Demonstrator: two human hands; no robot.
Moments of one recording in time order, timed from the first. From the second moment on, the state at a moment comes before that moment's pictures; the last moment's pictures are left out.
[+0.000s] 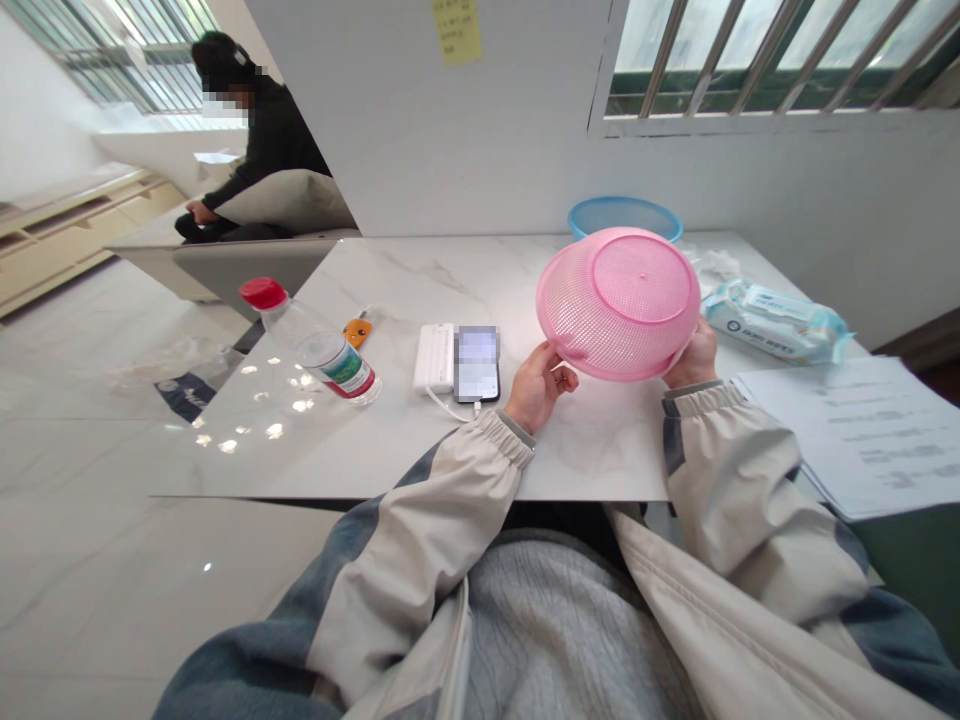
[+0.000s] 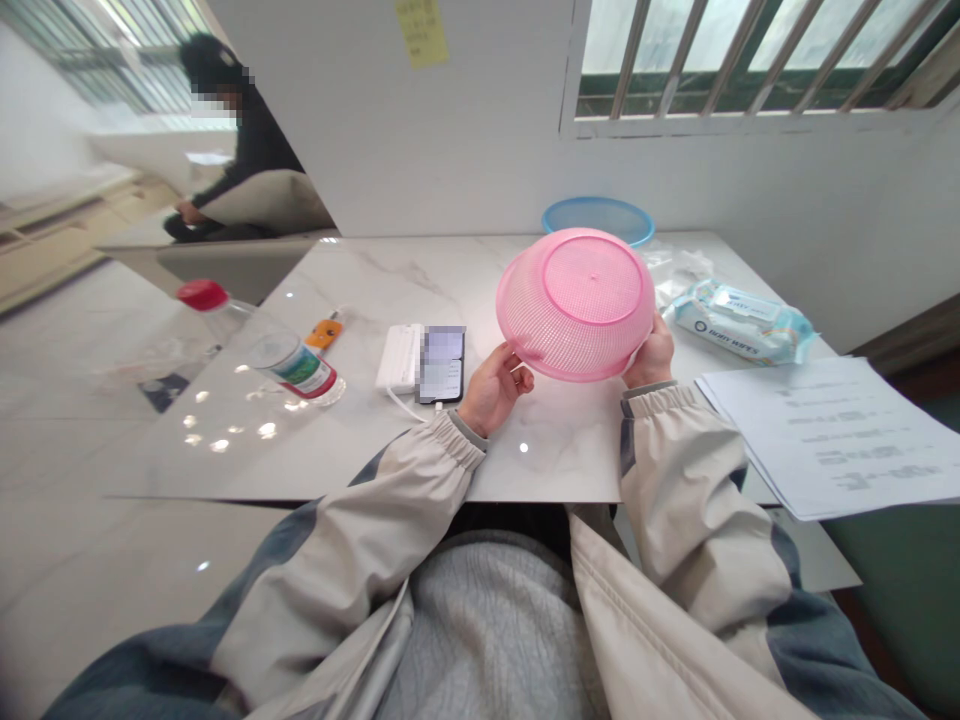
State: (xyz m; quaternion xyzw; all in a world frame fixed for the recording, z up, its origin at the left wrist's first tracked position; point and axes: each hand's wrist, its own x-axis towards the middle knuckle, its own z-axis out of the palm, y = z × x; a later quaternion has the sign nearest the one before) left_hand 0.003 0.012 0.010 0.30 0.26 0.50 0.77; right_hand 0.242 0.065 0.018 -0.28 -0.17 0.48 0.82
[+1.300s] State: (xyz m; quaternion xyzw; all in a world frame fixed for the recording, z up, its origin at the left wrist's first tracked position) left_hand 0.004 0.011 0.008 0.32 0.27 0.44 0.79; right_hand 0.244 0.067 0.016 -0.30 -0.14 0.48 0.81
